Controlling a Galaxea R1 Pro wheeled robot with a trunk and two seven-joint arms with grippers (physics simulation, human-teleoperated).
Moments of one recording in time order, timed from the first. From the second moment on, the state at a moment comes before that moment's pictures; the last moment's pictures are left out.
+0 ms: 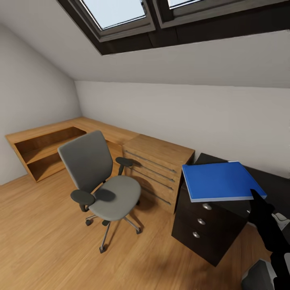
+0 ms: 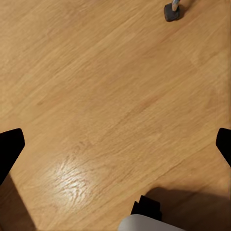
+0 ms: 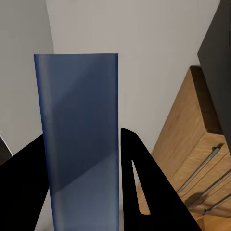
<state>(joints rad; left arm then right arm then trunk) -0.09 0.02 -0.04 -0.45 0.22 -0.19 0.32 -0.19 -0.02 -0.55 -1.57 -1.45 0.31 0.09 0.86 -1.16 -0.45</state>
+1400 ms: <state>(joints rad) -0.09 -0.07 -0.06 -0.34 0.22 -0.20 0.31 -0.19 -0.02 -0.54 -1.54 -1.43 0.09 0.04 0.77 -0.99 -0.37</state>
